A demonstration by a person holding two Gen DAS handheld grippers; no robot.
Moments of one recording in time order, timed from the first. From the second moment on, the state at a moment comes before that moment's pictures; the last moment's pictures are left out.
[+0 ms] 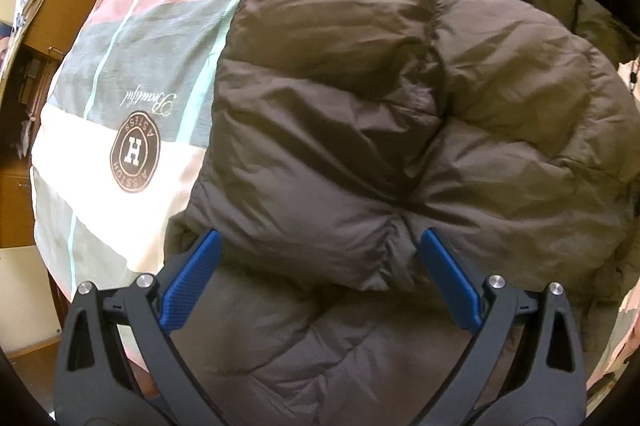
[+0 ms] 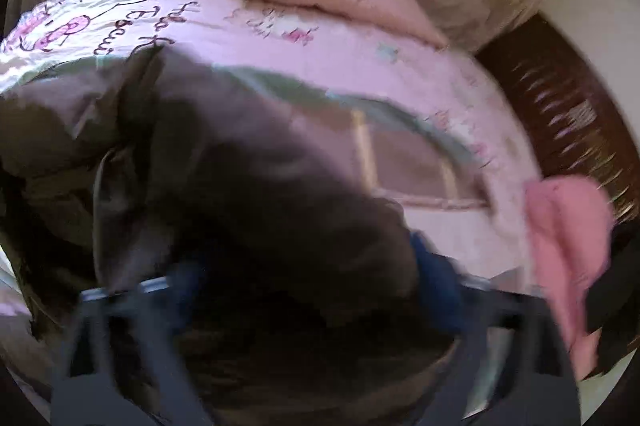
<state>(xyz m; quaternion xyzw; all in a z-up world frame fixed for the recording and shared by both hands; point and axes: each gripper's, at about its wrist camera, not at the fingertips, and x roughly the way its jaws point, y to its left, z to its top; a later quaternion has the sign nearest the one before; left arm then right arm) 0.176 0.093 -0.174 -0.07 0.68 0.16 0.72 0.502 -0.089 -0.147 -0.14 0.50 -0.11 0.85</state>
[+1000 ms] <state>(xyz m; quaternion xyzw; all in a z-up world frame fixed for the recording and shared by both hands) 0.165 0.085 -0.125 -0.17 0.62 0.09 0.76 0.129 -0.280 -0.096 0.37 0.49 0.17 0.77</state>
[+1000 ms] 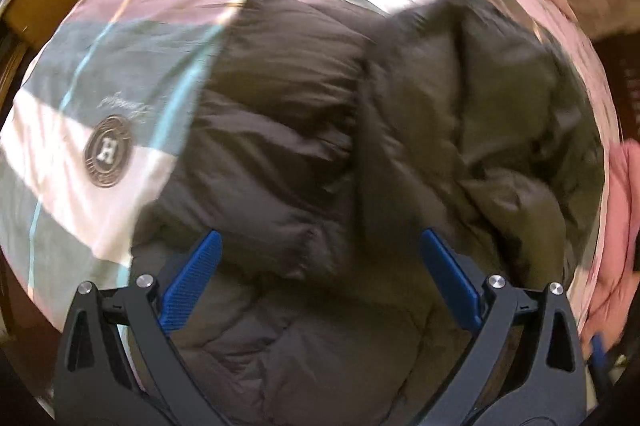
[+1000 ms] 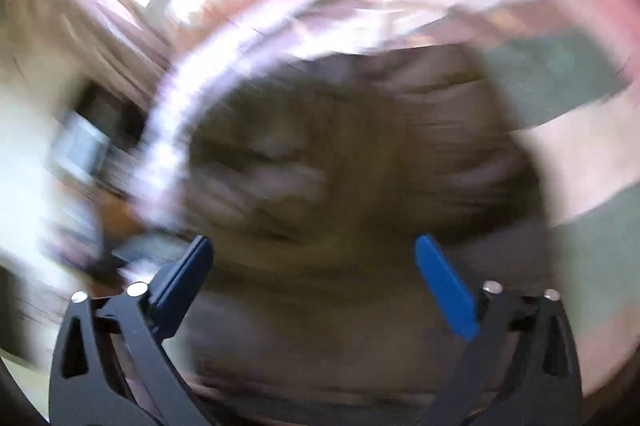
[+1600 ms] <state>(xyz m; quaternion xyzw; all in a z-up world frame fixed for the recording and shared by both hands) 0.175 0.113 -0.133 -0.20 0.62 0.13 0.75 0.161 -0.168 -0.083 0.10 0.42 0.13 0.89</state>
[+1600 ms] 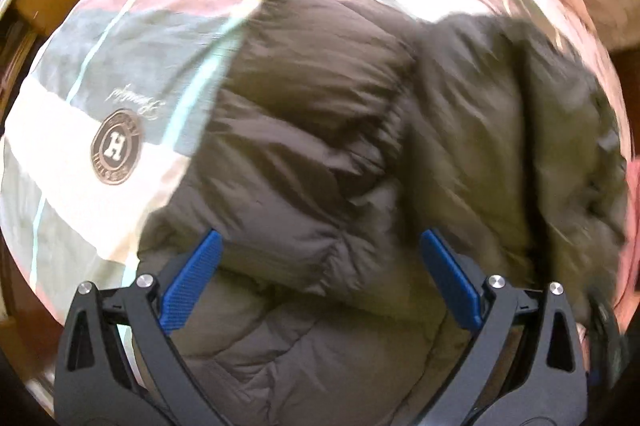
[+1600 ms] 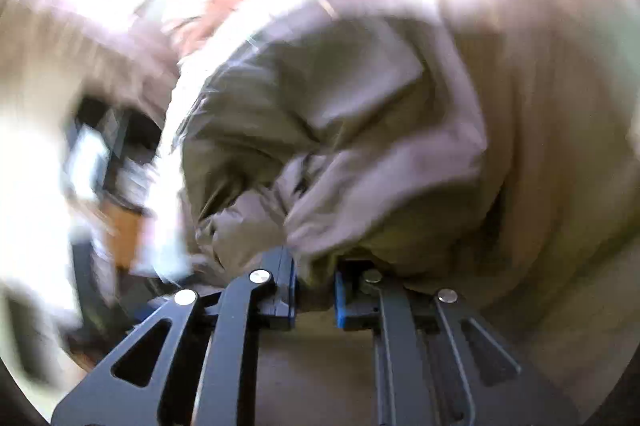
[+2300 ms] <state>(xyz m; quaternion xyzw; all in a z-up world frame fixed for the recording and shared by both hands) 0.168 0.071 -0.094 -0.13 0.55 0.04 0.83 0.093 -0.215 -0.113 0.03 0.52 0.21 0.83</state>
